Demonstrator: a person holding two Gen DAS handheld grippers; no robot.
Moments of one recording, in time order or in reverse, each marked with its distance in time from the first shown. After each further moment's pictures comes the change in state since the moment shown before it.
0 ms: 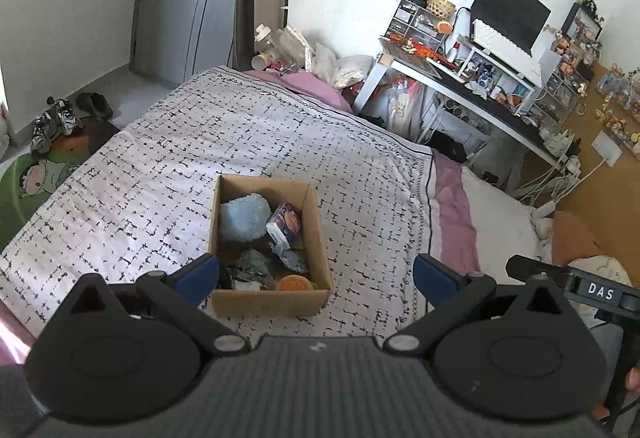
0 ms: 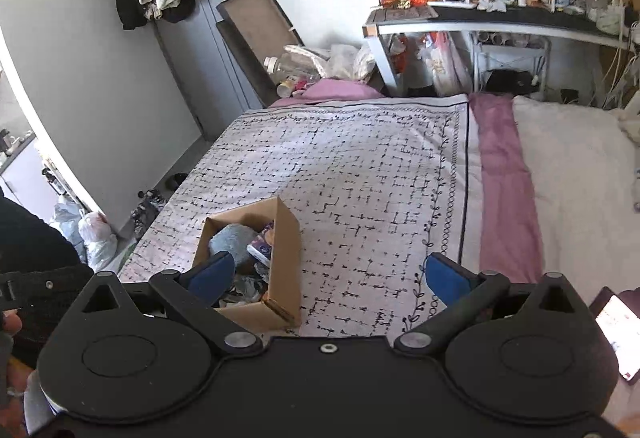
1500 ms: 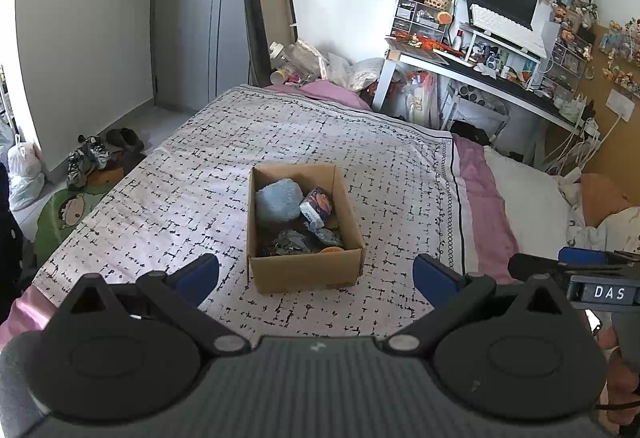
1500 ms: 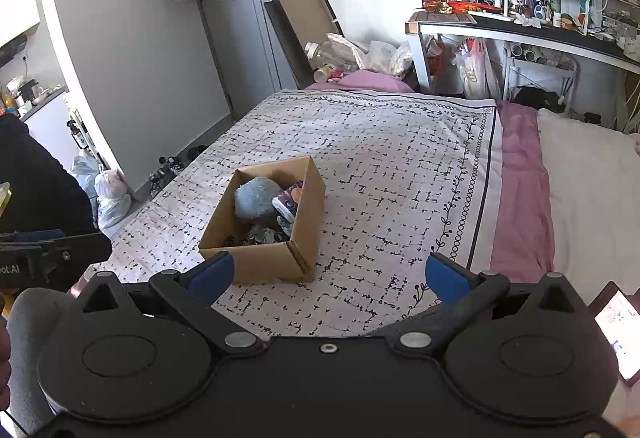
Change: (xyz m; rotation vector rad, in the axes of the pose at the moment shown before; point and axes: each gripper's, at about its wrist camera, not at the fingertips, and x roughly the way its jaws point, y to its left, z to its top) left arm -0.032 -0.009 -0.065 0.126 -0.069 0.126; right arm -0.019 0.021 -0.058 -0.142 -0.005 0.053
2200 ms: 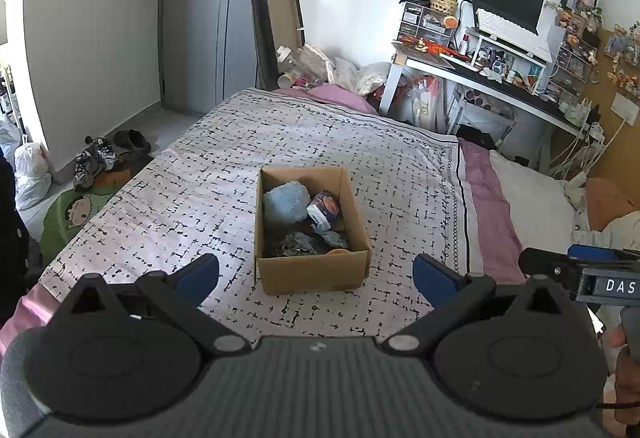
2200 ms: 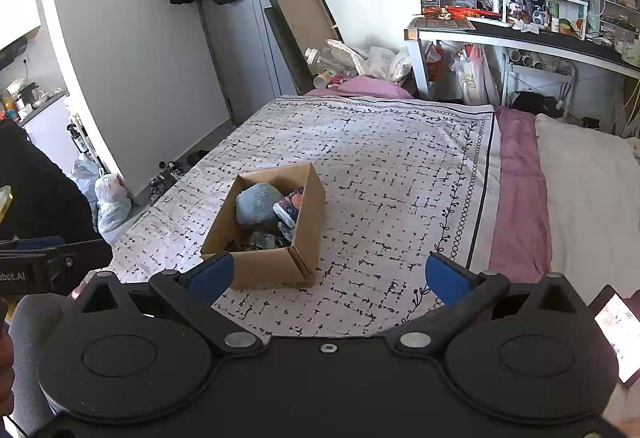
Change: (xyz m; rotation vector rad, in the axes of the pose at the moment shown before) left arm -0.006 0.002 -0.002 -0.009 -0.012 0.015; right arm -0.005 0.001 0.003 0.000 -0.011 -0.006
